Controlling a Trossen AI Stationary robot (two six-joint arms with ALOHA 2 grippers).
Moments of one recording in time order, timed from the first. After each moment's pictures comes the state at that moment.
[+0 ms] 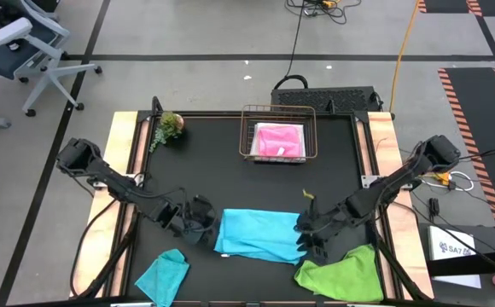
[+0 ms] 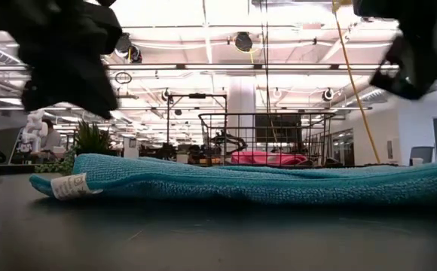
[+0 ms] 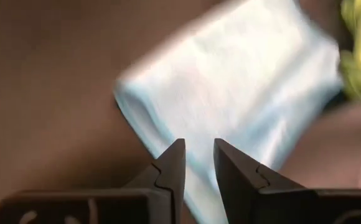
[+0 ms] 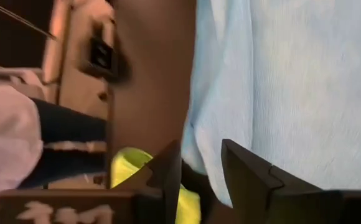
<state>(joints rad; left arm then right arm) -0.51 1.47 0.79 -0.25 -0.41 -1.25 0.53 1.34 0.70 -0.15 -0.05 0.77</state>
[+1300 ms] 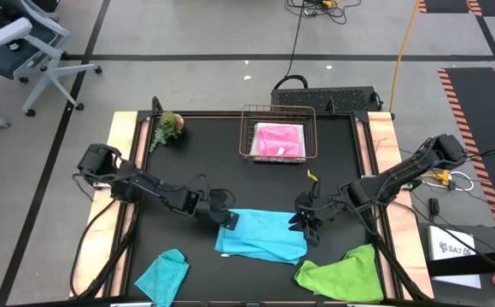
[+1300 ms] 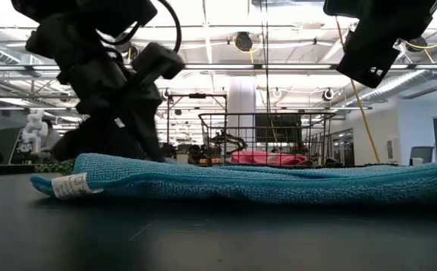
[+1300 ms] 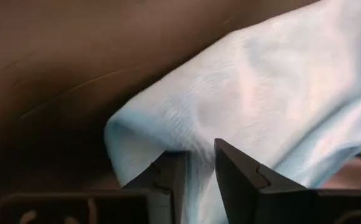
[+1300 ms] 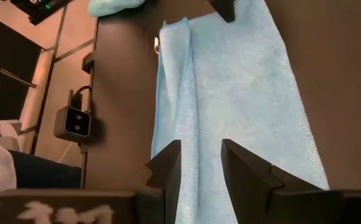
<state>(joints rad) -0.28 1.69 0.79 -0.02 -0.10 -1.41 0.40 1.24 0.70 -0.17 0.05 0.69</state>
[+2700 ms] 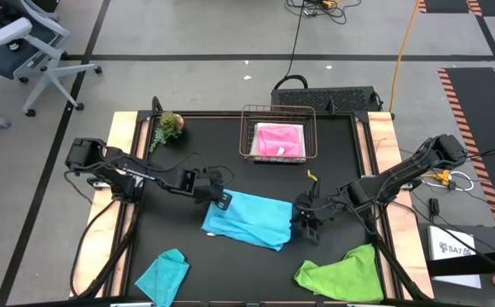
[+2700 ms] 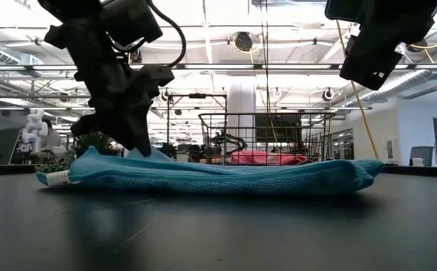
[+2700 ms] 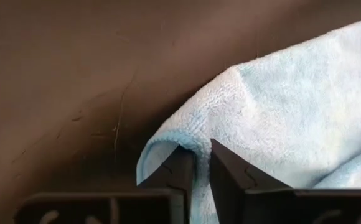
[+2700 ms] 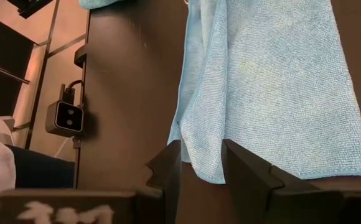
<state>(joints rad) -0.09 1.54 0.79 -0.31 -0.14 -1.10 0.40 1.24 0.70 -0.20 0.05 0.69</state>
